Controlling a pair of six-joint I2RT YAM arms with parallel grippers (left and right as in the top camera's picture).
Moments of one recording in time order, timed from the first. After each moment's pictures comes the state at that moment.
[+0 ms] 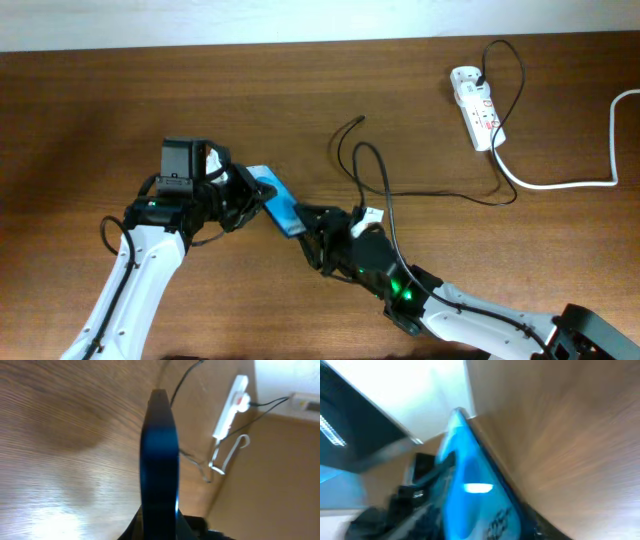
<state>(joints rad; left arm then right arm) -0.12 1.35 0.94 -0.57 0.61 -0.91 0.89 1.40 0.47 0.65 0.04 1.94</state>
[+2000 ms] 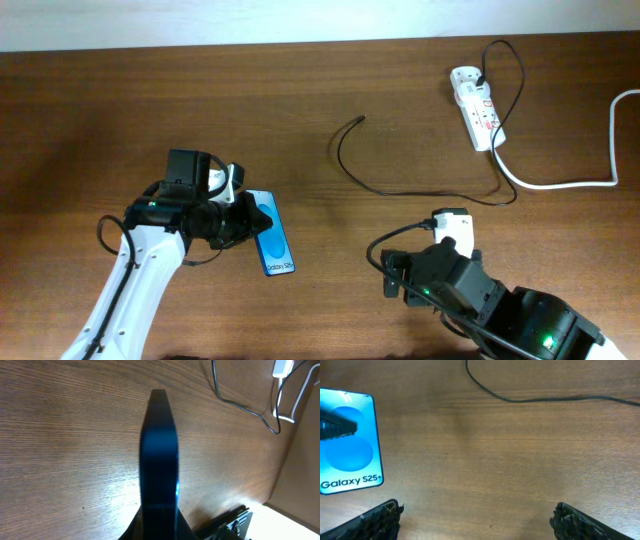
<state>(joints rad) -0.12 1.35 0.94 -0.82 0.58 -0.45 0.89 0.83 0.96 -1.07 0.30 0.83</state>
